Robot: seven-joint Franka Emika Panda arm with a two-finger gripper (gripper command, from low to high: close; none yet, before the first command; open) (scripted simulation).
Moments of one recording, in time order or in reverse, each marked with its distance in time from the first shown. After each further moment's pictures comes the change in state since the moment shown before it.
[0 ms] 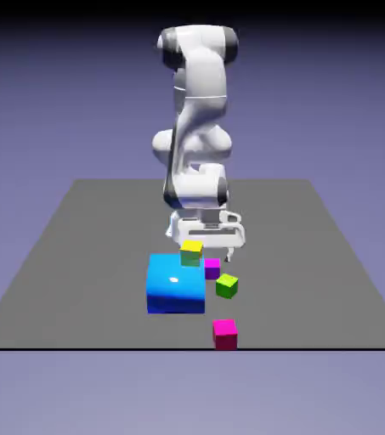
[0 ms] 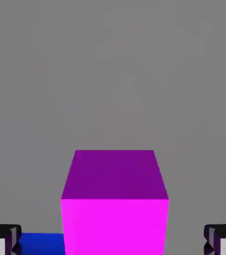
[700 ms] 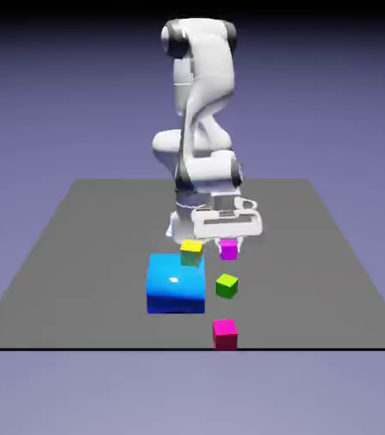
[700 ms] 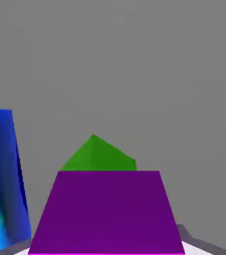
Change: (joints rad) arm 0.182 -0.290 -0.006 0.062 0.238 0.101 -0.109
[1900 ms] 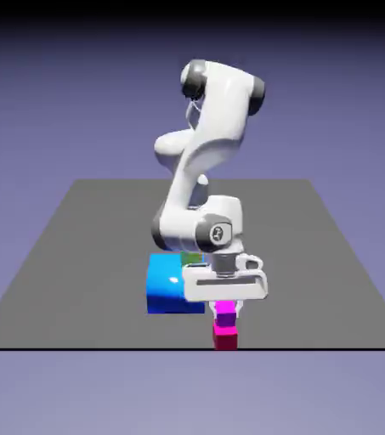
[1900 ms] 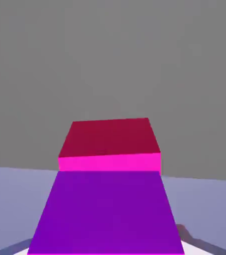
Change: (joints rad) arm 0.268 0.731 -0.663 0.817 0.426 0.520 -0.596
